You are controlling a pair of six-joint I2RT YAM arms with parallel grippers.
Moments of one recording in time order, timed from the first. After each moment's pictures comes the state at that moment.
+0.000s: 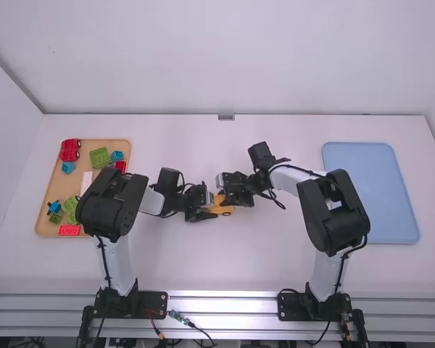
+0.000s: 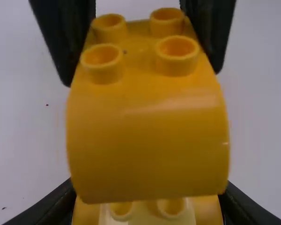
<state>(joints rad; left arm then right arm) -0.21 2.02 0.70 0.38 0.92 0.97 0.39 1.97 1.11 -0.43 -0.89 -1.25</state>
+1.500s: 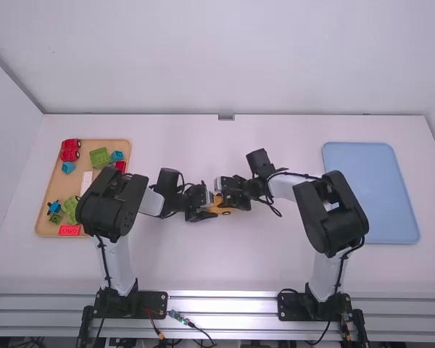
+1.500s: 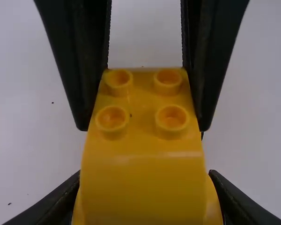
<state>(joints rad) -0.21 2.02 0.70 0.38 0.91 0.95 0.42 1.97 1.00 -0.21 -0.85 -1.13</state>
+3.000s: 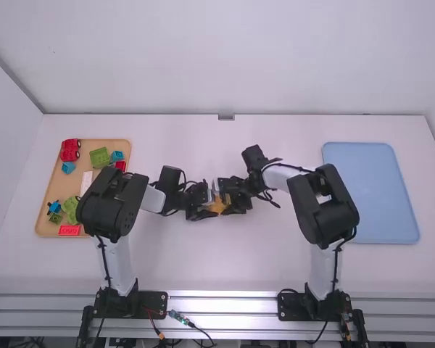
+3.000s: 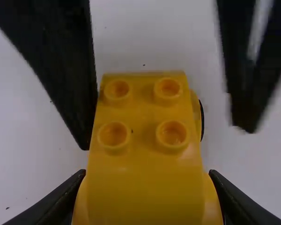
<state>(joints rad) -0.21 2.02 0.73 0.31 0.90 0.96 0.42 2.06 1.16 -0.50 -0.79 -1.28</state>
